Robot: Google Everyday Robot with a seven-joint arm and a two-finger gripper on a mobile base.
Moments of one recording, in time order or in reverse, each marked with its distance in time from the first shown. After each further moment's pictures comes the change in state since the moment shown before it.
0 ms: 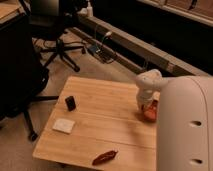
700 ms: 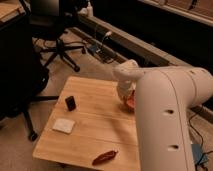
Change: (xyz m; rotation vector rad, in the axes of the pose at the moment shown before) arm -0.001 0.135 -0.025 -0.052 -0.031 -0.205
